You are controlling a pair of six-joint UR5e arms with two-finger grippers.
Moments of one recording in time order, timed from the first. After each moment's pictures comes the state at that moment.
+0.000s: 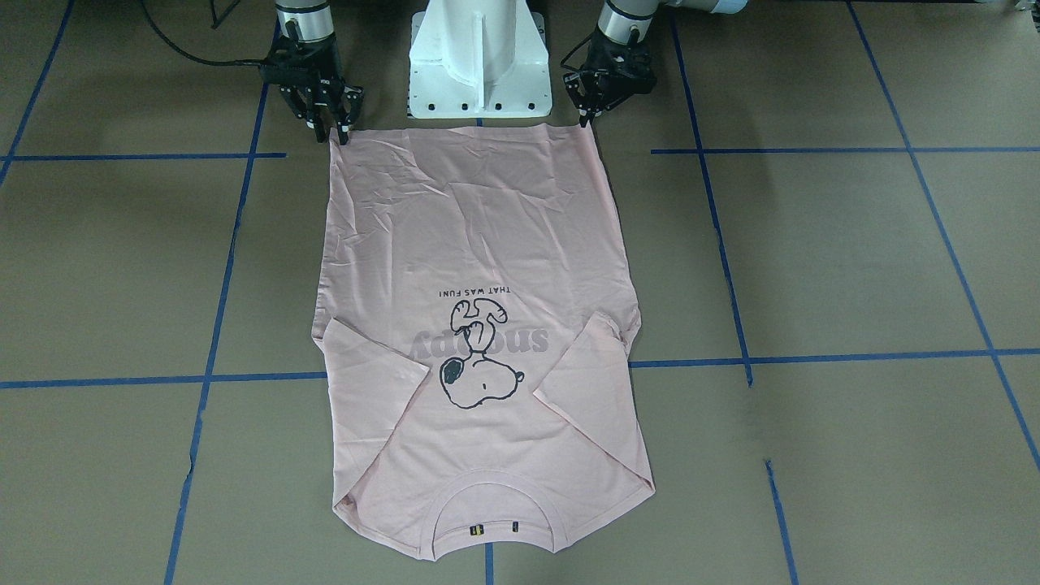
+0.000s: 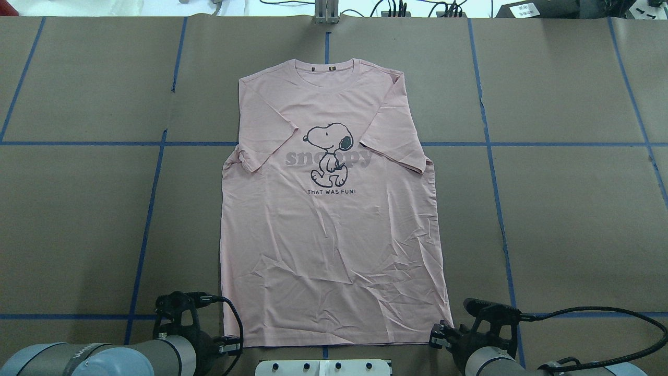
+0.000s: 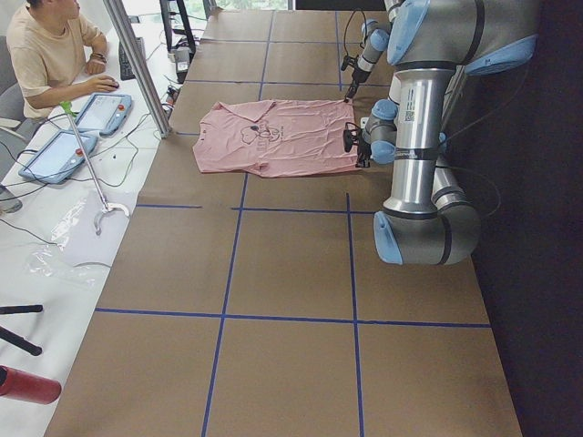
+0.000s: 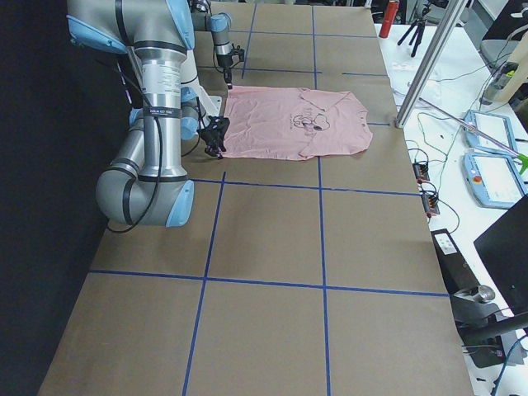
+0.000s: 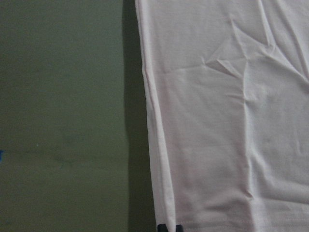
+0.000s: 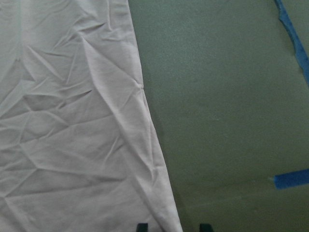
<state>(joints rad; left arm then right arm) -0.01 -1.69 -2.08 -1.92 -1.44 -1.64 -0.10 -1.58 2.14 -1.41 1.16 1.86</state>
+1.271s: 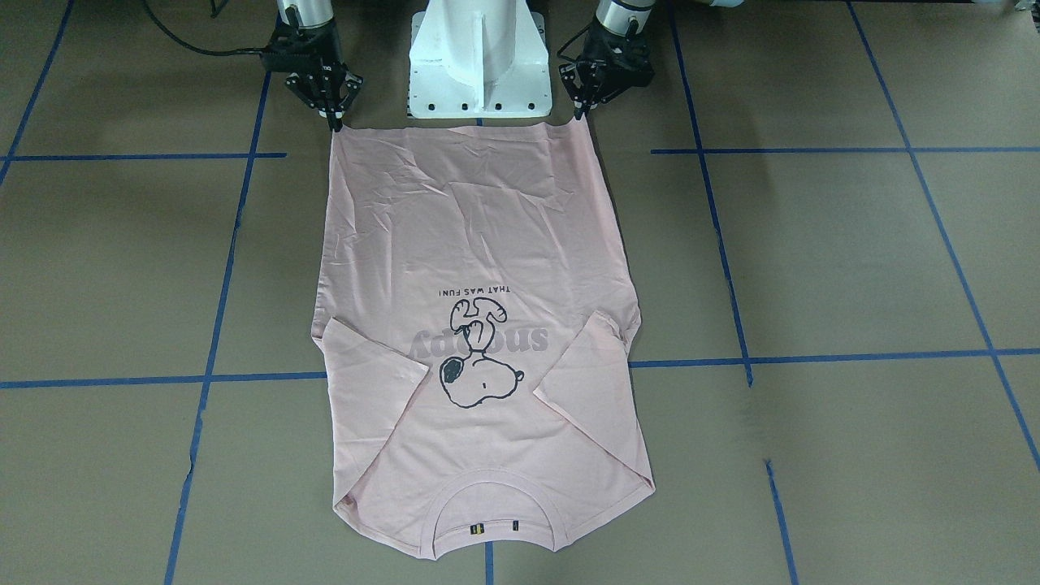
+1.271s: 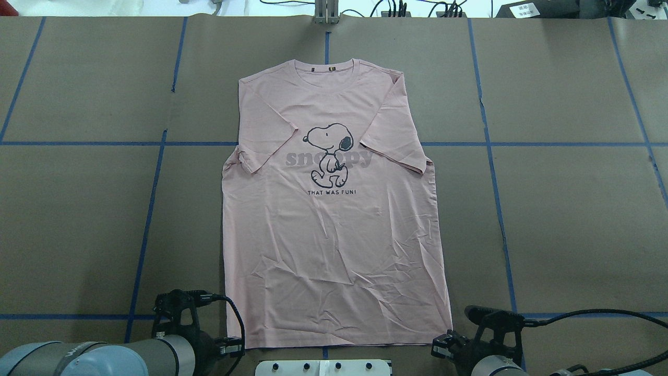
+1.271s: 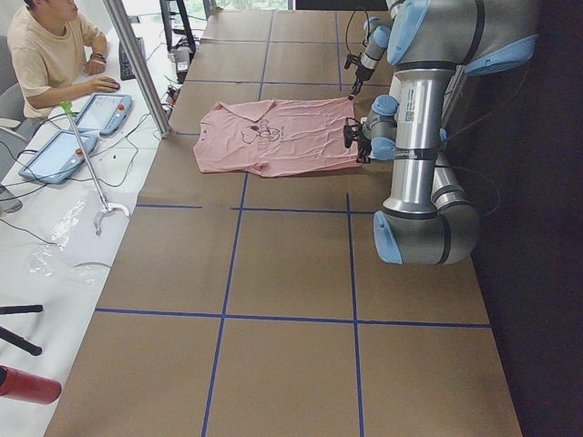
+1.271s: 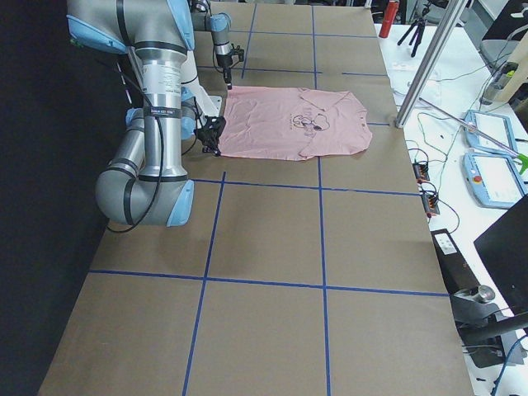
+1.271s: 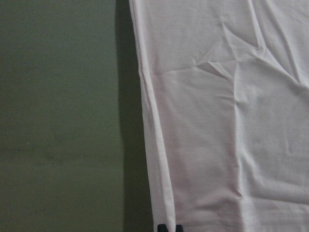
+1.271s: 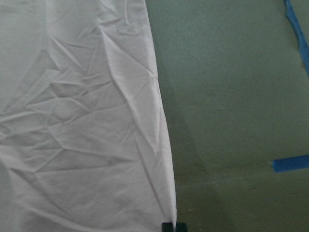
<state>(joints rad) -0.02 -1.69 -2.16 -1.87 -1.49 -1.63 -0.12 -1.61 2.23 -1.42 1.17 1.82</state>
